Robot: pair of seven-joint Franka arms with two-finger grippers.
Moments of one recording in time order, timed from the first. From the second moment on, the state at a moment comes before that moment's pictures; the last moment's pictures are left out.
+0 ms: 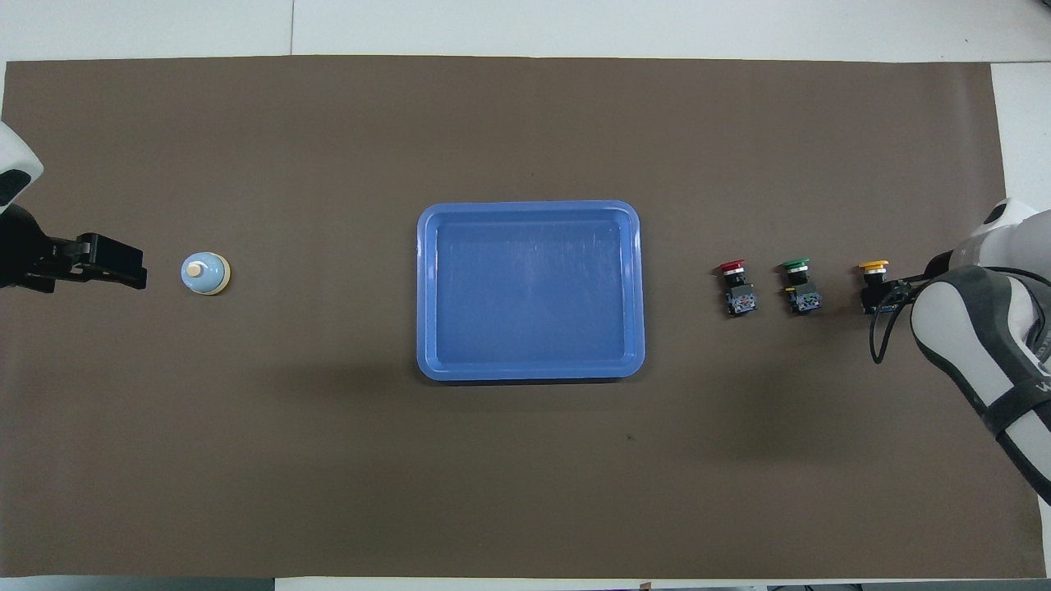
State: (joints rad) left arm -0.03 -0.02 -0.03 -1.69 0.02 1.58 -0.02; right arm -0.17 0.19 -0.07 -2.12 -0.01 2.26 -0.36
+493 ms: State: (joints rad) left arm -0.03 -0.02 -0.03 -1.69 0.02 1.58 -0.02; right arm -0.17 0.24 -0.07 -2.12 0.00 2.30 -0.35
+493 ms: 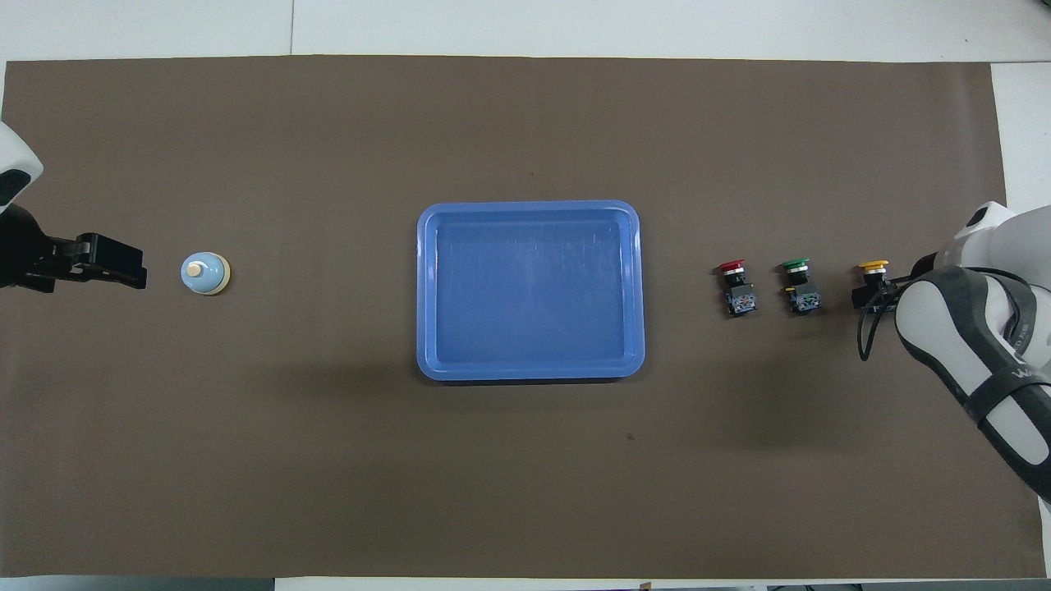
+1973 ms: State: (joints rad) left arm -0.03 -0.02 -0.03 -1.69 0.02 1.58 -0.02; right arm 0.36 0.30 -0.06 -1.77 0.03 2.09 0.36
